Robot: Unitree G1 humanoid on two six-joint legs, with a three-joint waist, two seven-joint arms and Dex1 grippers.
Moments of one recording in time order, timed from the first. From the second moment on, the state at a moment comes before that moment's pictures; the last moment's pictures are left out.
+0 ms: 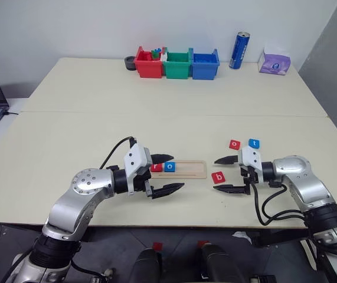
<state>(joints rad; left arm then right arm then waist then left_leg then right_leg) -0.24 0.61 -0.10 -0.34 -0.43 0.43 -0.95 -0.47 -0.62 0.22 0.25 0.21 0.07 1.27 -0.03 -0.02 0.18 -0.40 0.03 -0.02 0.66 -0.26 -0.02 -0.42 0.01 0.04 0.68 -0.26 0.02</state>
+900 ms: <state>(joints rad) -0.25 0.62 -0.10 -0.34 -0.43 0.41 -0.99 -0.48 -0.60 0.21 0.31 0.15 0.05 1.26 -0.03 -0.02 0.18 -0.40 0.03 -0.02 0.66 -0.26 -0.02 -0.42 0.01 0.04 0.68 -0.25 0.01</state>
